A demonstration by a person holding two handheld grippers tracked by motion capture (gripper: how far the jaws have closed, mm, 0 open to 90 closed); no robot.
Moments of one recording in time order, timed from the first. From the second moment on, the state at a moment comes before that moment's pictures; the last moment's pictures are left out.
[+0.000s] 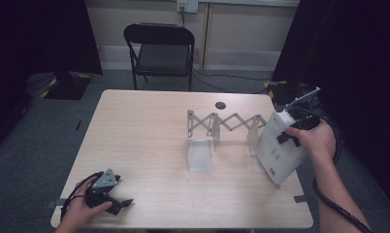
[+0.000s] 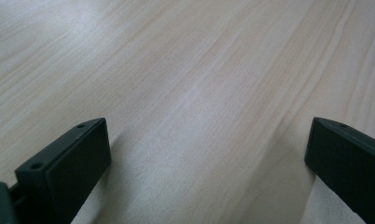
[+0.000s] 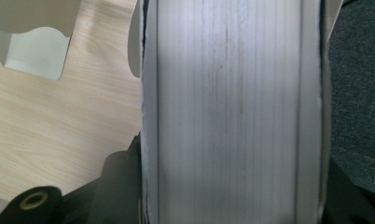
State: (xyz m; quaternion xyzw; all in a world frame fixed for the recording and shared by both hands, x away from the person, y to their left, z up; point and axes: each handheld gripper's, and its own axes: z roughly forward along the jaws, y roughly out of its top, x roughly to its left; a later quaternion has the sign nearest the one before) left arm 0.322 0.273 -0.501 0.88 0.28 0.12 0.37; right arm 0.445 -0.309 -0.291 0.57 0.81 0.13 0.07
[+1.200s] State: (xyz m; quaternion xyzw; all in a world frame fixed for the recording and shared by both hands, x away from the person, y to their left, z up) left arm 0.321 0.273 -0.502 0.88 0.28 0.12 0.37; right arm 0.469 -0.306 -0.302 0.60 0.78 0.13 0.08
